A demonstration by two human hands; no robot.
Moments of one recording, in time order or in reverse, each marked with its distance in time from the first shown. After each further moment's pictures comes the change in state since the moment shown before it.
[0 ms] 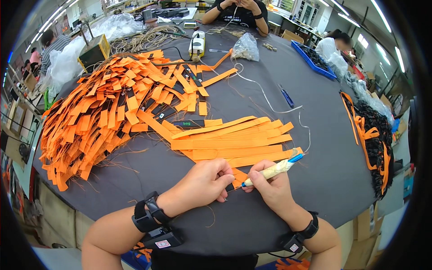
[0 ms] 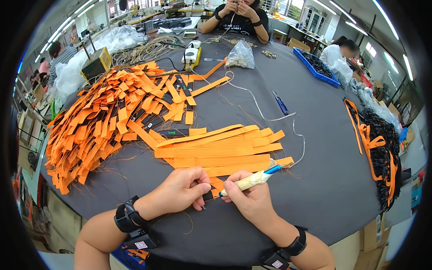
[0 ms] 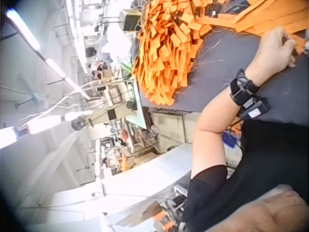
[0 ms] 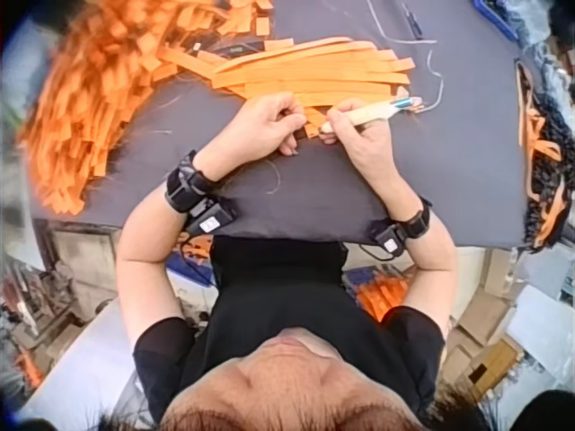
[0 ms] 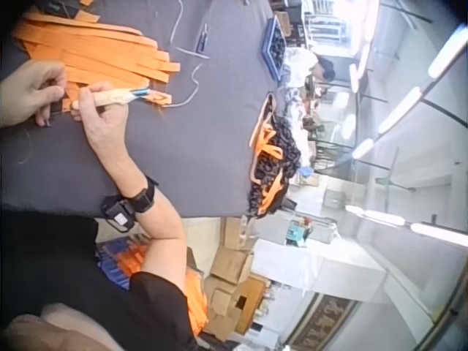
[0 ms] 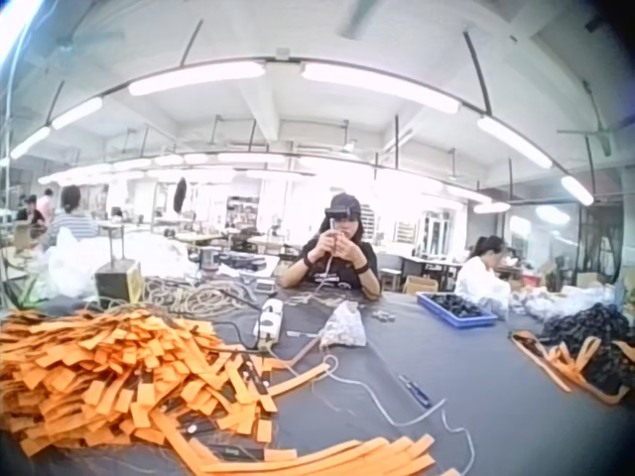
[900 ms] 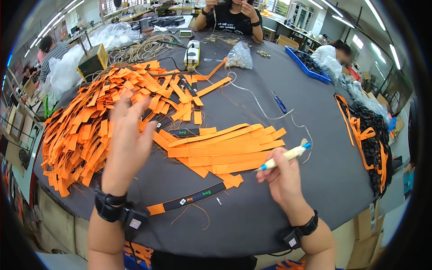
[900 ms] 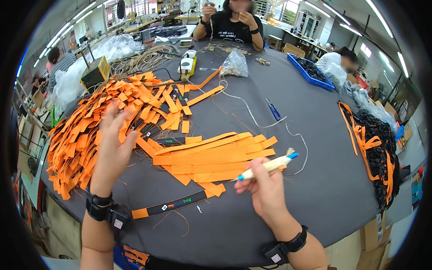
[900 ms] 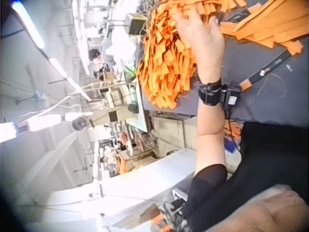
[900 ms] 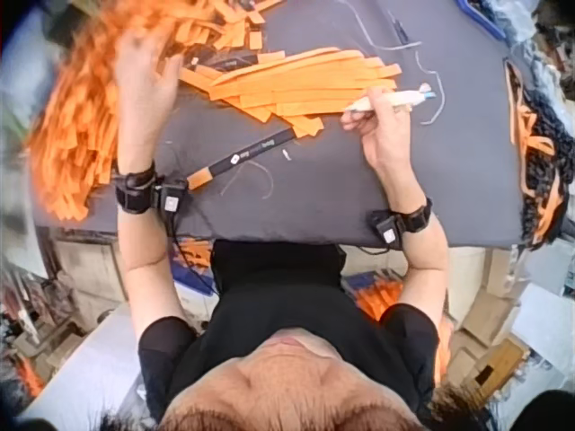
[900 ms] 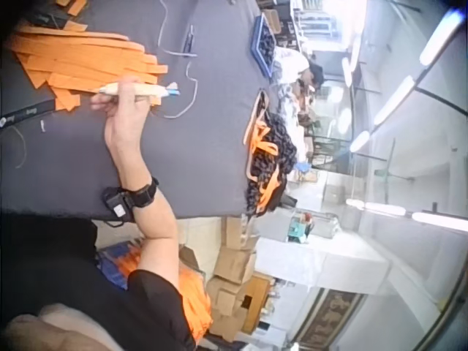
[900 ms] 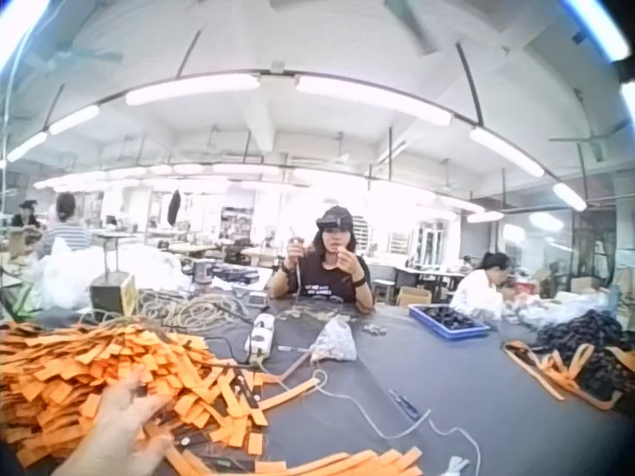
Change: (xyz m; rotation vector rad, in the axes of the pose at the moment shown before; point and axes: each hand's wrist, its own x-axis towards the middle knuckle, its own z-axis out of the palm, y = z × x) left_hand -0.029 0.023 -0.102 1.048 1.074 0.642; right_hand 0.015 -0.019 -0.027 0.348 0.190 -0.029
